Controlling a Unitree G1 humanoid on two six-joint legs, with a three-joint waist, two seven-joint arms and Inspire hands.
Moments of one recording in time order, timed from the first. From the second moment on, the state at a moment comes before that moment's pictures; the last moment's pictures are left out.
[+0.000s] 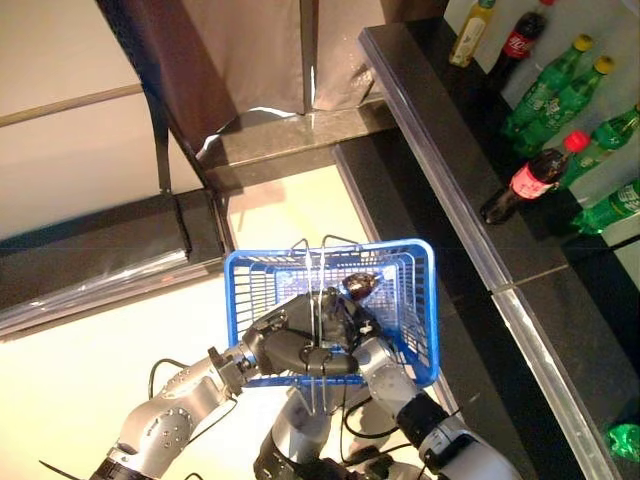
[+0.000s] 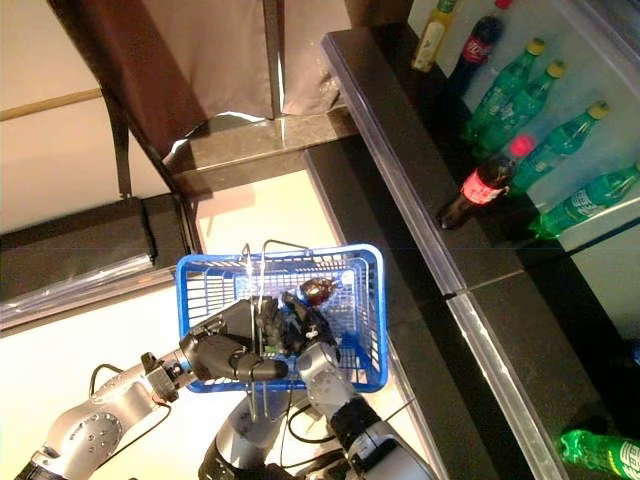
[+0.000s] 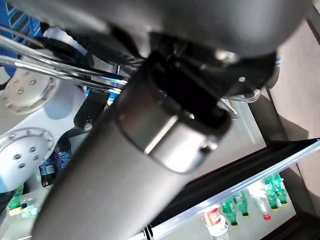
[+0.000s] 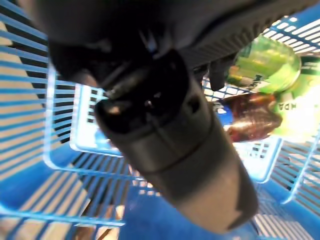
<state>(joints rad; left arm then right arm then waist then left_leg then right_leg) 0.07 0.60 -0.22 -0.24 -1.02 0.28 -0.54 -0.36 0.03 0.49 0.55 1.31 -0.17 -0.58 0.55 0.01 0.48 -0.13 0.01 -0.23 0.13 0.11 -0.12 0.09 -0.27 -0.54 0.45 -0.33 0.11</state>
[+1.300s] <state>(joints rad) 0.34 0.52 -0.04 -0.11 -0.96 0.08 -0.33 0.14 -0.45 0.45 -0.36 1.12 0.10 0.03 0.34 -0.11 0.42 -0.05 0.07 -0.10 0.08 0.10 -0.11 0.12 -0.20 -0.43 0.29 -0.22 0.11</state>
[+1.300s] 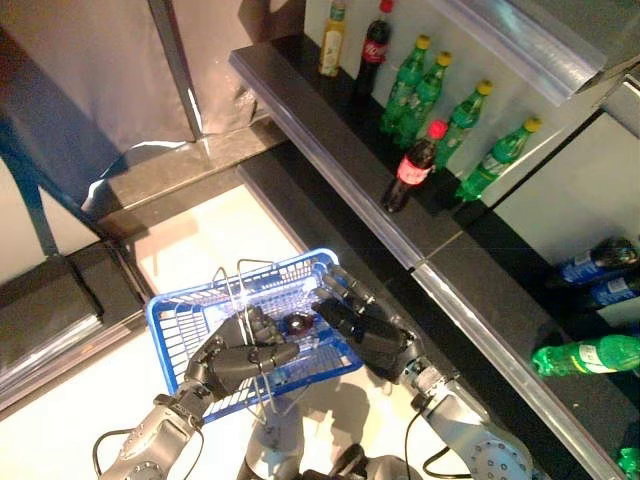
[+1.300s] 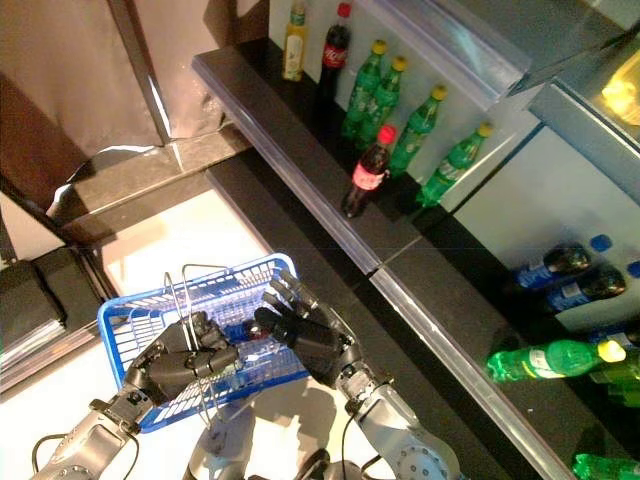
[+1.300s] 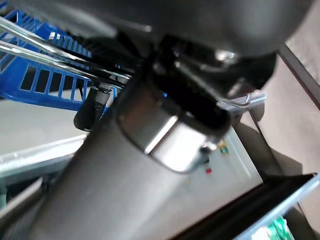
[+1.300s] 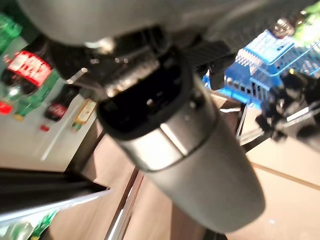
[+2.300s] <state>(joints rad) 0.23 0.24 -0.02 0.76 -0.98 -0.16 0.10 0.26 -0.39 0.34 0.47 0.52 0.13 -0.06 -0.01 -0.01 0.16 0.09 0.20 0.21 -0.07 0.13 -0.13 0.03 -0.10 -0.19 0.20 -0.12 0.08</state>
